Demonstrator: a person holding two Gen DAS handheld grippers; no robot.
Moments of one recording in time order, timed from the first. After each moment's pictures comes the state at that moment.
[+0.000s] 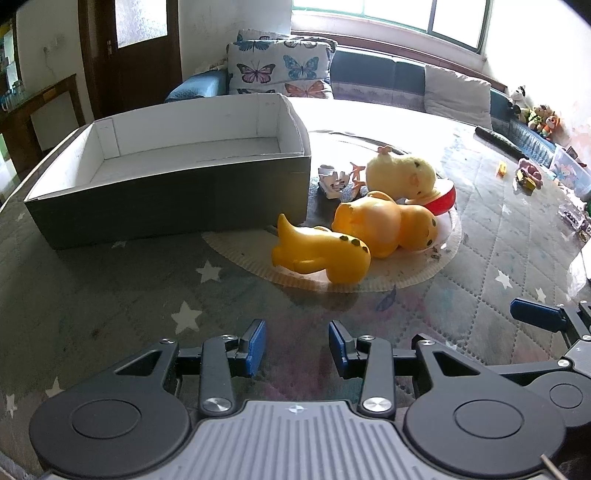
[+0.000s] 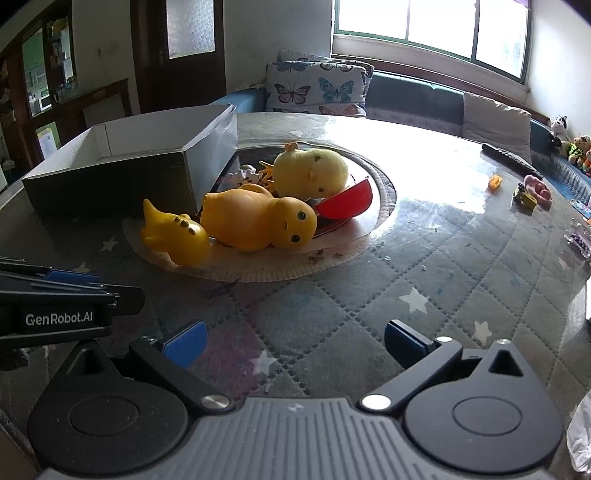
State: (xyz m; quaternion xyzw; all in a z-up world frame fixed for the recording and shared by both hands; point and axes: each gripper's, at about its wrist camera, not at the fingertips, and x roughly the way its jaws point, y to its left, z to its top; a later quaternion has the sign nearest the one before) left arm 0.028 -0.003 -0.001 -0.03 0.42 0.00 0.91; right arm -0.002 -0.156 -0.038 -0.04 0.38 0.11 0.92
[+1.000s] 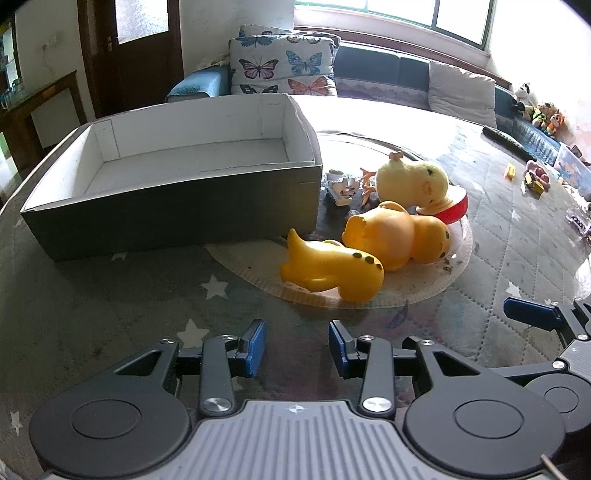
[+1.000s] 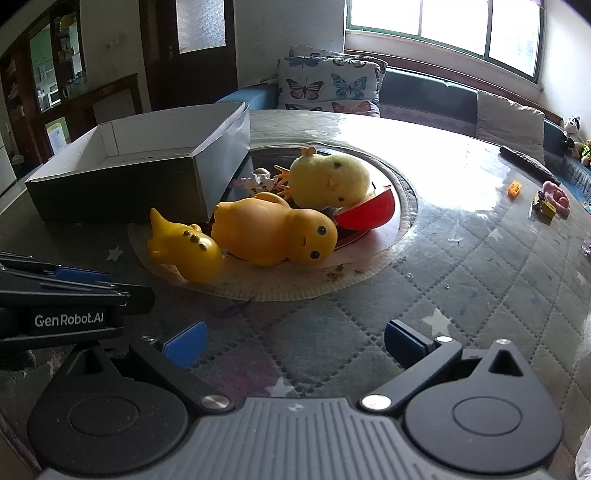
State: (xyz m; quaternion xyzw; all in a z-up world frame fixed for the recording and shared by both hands) left arm 0.044 0.003 0.001 -0.02 0.43 0.01 0.90; right arm 0.015 -0.145 -0.036 -0.05 0.39 0.12 0.91
